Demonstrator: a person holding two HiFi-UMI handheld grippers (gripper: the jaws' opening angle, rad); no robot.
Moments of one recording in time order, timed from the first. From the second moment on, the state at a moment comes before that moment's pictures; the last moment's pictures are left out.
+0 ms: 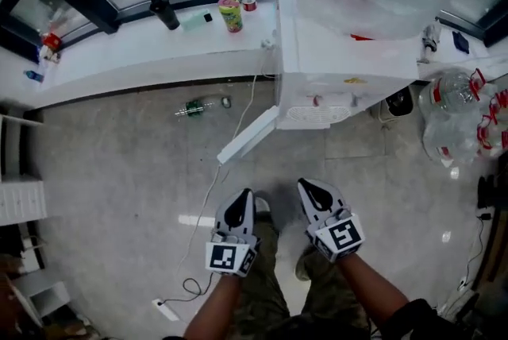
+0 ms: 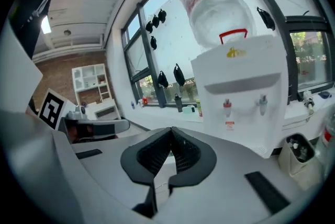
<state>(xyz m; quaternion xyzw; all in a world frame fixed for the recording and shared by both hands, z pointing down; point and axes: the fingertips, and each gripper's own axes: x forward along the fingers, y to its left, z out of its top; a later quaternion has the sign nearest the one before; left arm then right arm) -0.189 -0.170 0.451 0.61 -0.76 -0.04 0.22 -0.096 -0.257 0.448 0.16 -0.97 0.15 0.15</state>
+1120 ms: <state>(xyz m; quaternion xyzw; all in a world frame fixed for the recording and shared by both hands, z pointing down) 0.013 -0.168 0.051 0.72 -0.69 0.00 0.09 0.182 -0.236 0.047 0.34 -0.93 0.08 0.08</state>
